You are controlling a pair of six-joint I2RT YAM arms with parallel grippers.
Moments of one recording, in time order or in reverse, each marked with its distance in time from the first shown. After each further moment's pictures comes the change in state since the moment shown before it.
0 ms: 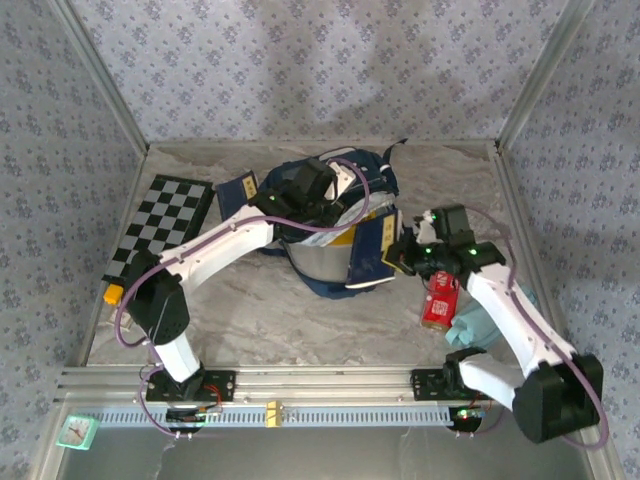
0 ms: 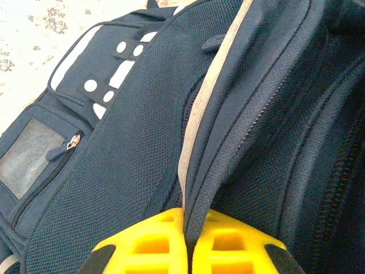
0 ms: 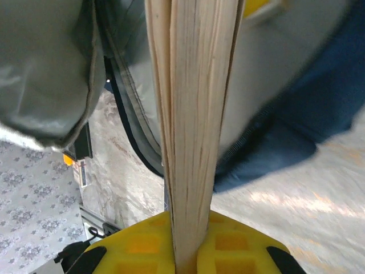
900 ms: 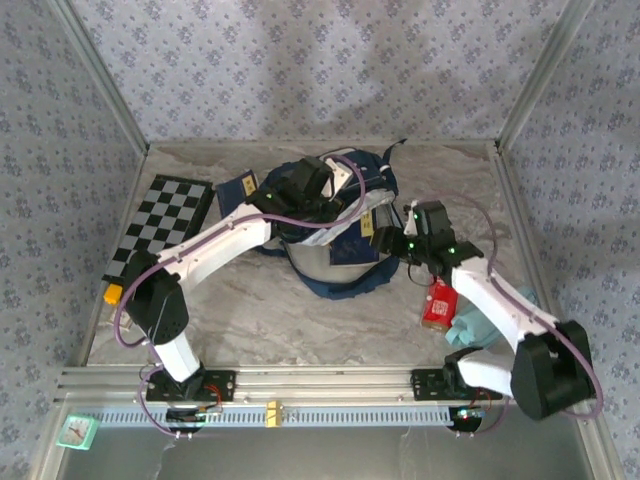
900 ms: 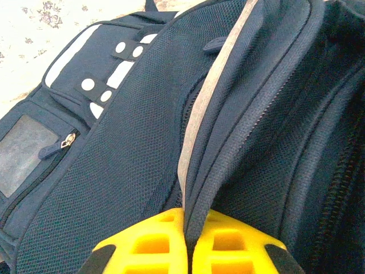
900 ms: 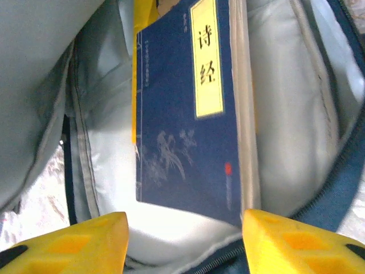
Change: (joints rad) left arm 0.019 -0.003 0.000 0.010 0.043 -0.054; right arm 0.082 0.060 -0.097 0.282 0.301 -0.115
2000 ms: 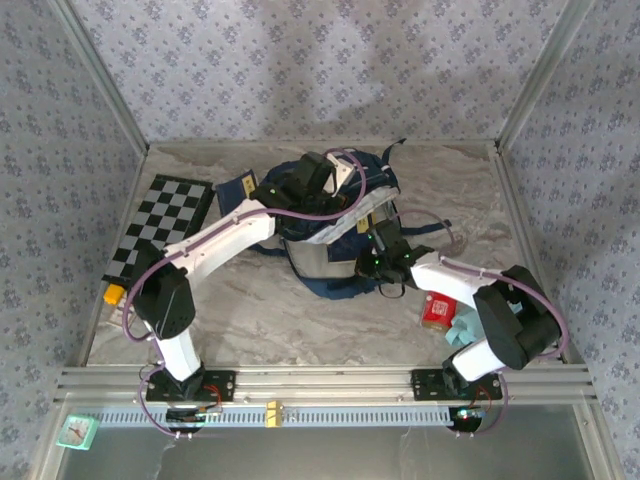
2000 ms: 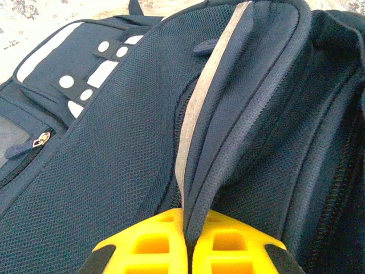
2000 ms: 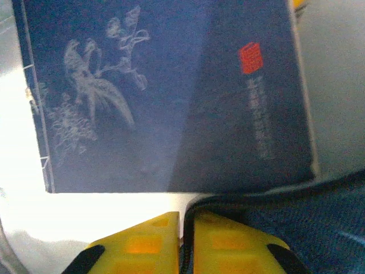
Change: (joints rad) left arm 0.012 0.049 0.047 0.004 0.079 -0.071; right arm 0.246 0.315 0.008 0.114 0.199 0.145
